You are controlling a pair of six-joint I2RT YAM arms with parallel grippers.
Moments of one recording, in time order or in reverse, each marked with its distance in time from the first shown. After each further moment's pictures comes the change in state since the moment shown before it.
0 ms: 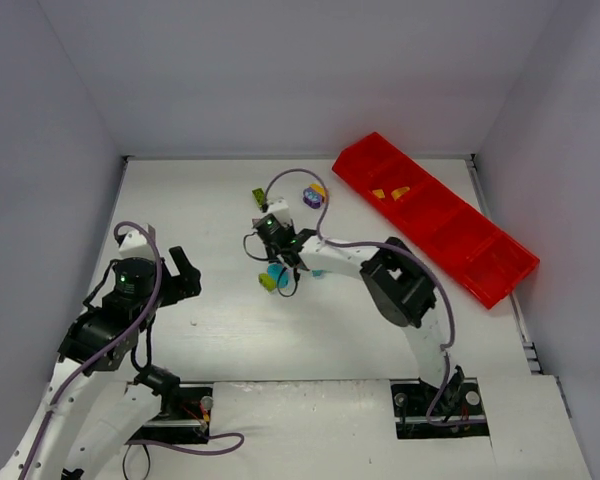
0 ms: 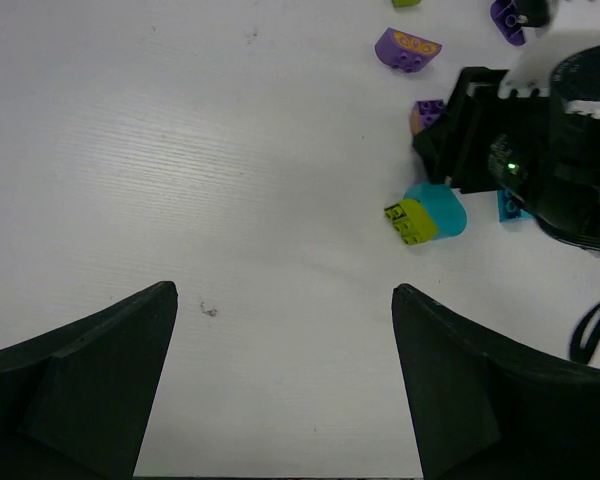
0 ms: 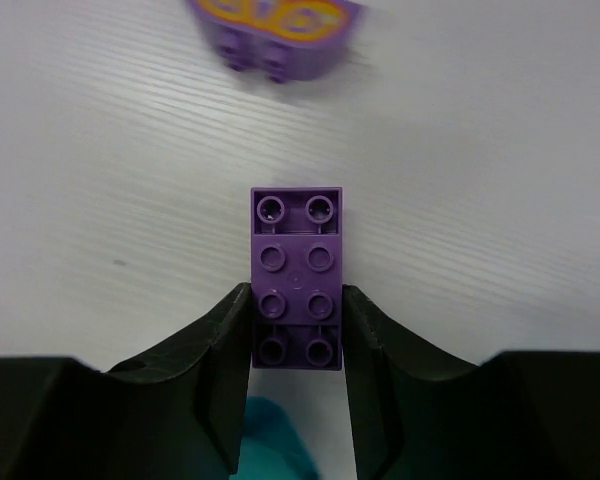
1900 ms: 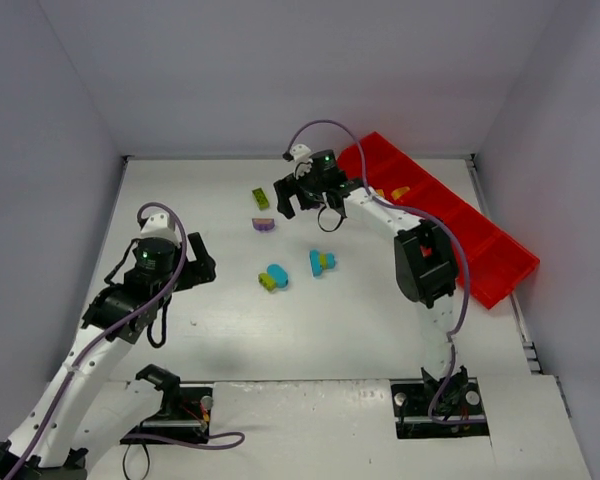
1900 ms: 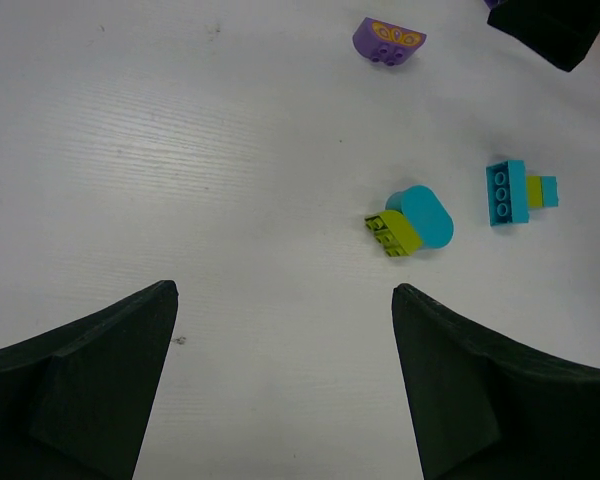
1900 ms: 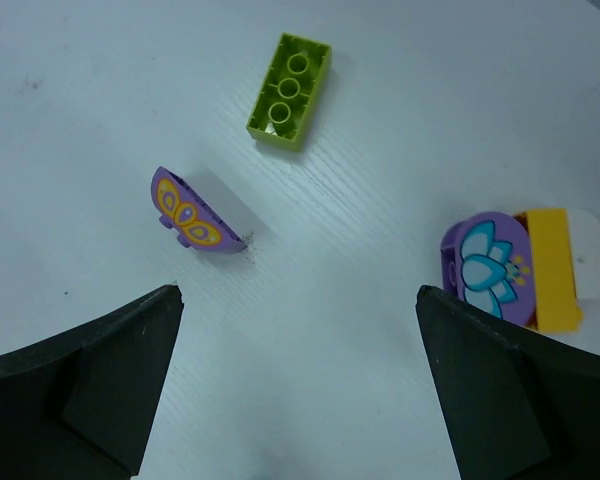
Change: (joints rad) left arm 0.000 0.163 0.000 0.141 0.056 0.004; right arm -0.377 -0.070 0.137 0.035 -0.685 -0.496
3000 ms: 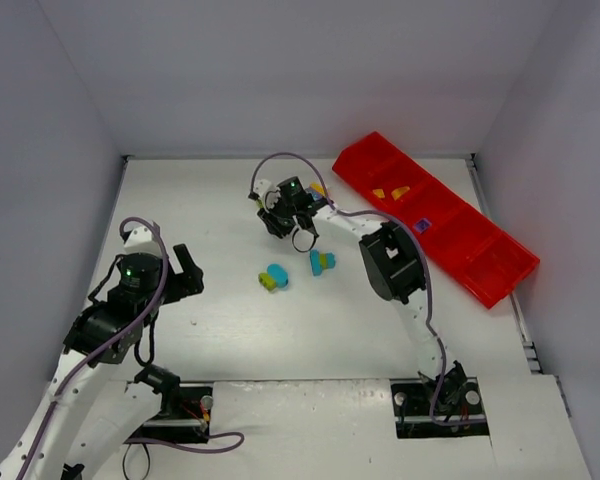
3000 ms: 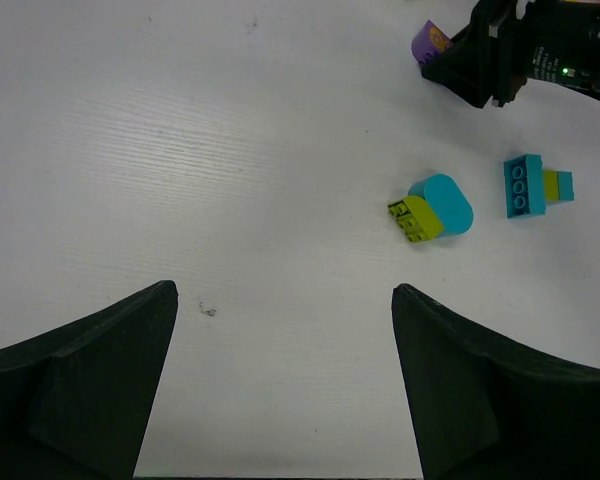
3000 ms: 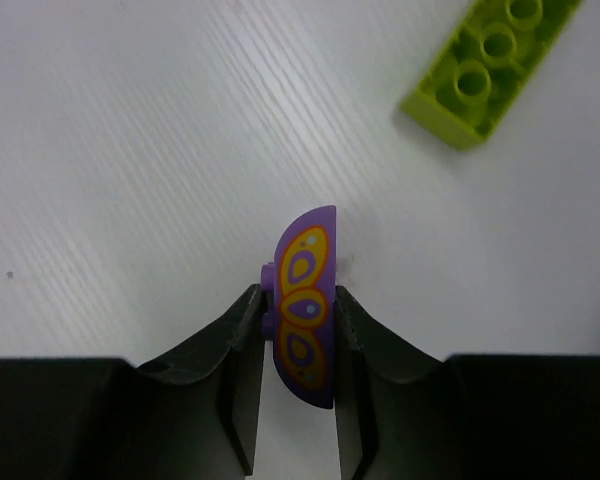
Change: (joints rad) left arm 0.000 -0.125 0.000 -0.129 -0.050 -0.004; right arm 0.131 0.264 0.145 0.000 -0.006 -0.282
